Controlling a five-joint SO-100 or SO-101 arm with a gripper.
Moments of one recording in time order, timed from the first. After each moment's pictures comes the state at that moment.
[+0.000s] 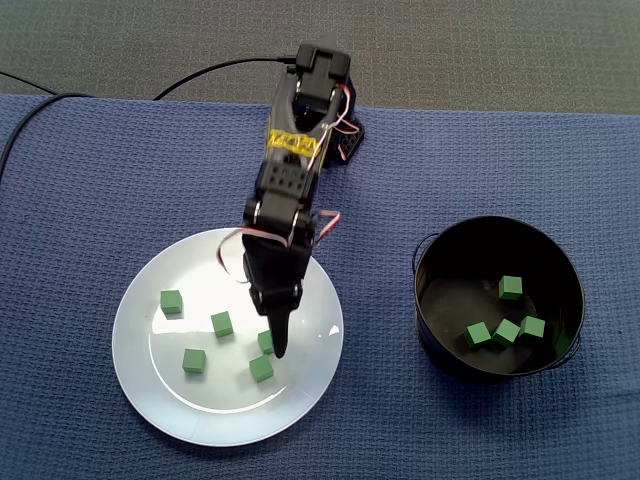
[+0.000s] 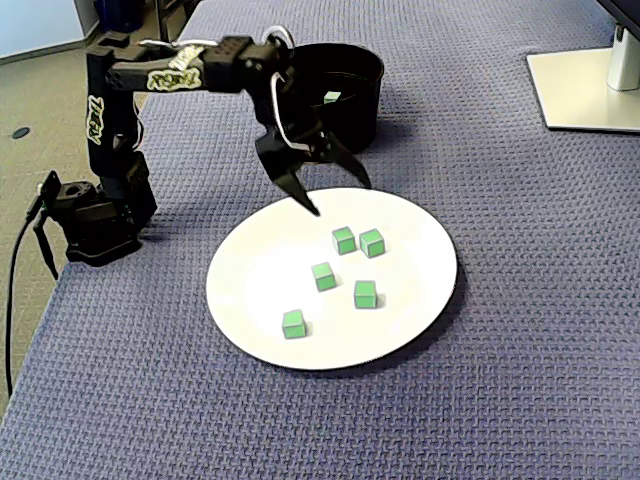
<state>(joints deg) 13.2 69.9 76.1 68.5 -19.2</state>
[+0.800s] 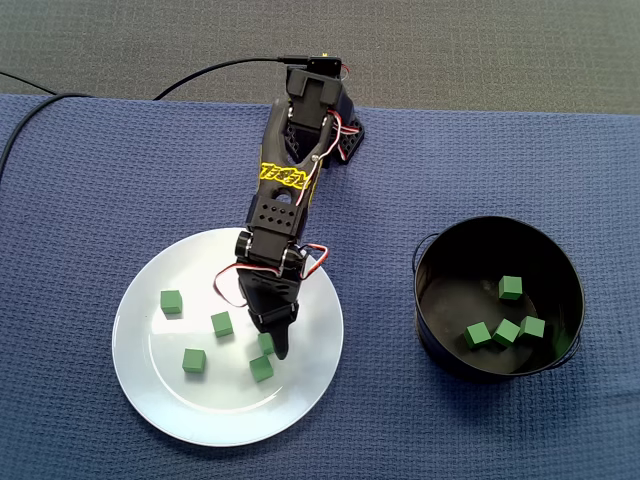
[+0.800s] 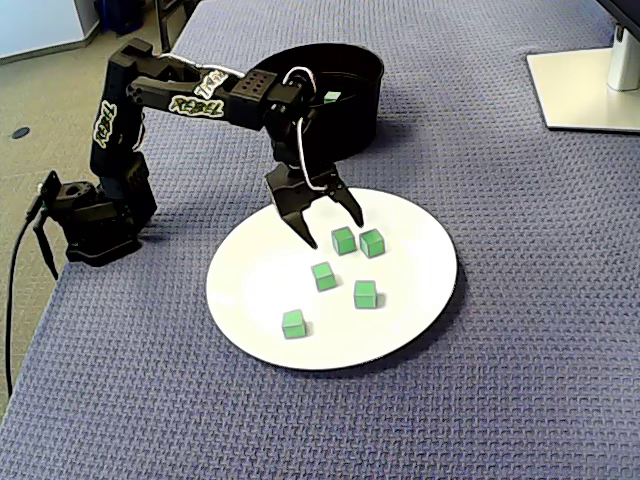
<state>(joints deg) 14.2 59.7 74.4 66.7 -28.7</state>
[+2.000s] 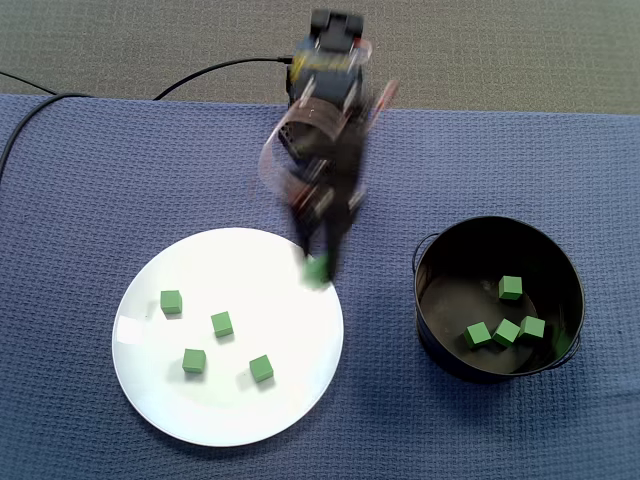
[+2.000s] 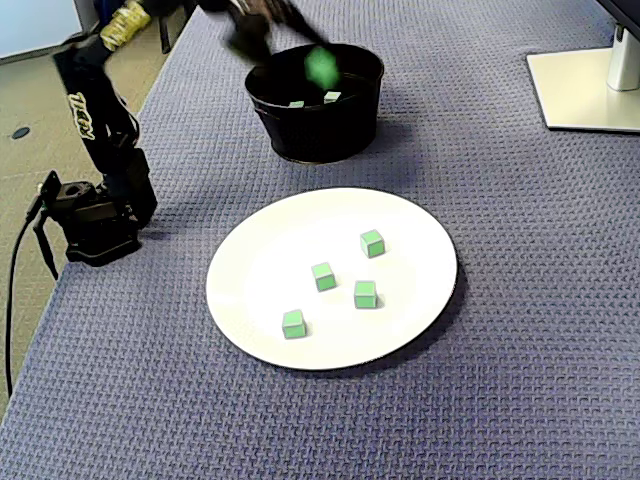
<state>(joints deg) -1.5 102.7 62.3 74.0 -29.4</state>
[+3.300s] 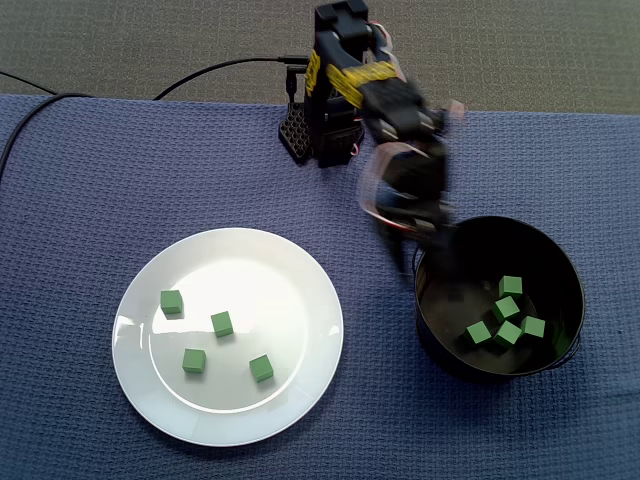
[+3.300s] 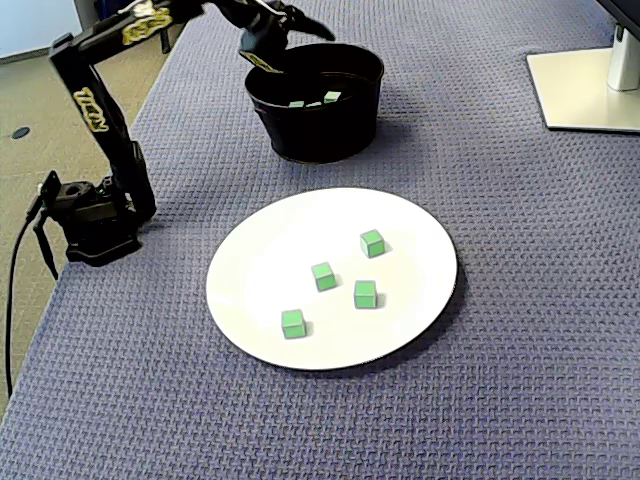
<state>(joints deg) -13.9 103.2 88.3 60.0 -23.0</state>
